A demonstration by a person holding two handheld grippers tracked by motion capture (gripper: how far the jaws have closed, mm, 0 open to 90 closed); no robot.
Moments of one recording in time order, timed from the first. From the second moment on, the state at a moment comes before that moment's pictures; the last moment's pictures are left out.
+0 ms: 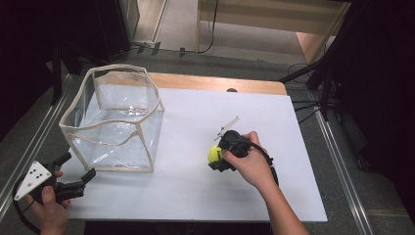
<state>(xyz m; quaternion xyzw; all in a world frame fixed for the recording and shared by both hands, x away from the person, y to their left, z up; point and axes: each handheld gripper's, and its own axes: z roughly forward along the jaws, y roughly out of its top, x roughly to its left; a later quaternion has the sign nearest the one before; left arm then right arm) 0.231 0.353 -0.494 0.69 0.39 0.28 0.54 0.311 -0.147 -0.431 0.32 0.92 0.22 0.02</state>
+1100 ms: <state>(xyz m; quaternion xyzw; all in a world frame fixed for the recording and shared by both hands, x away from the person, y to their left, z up) 0.231 0.354 -0.494 0.69 0.39 0.28 0.55 0.322 -0.113 -0.413 0.28 0.93 0.22 0.01</state>
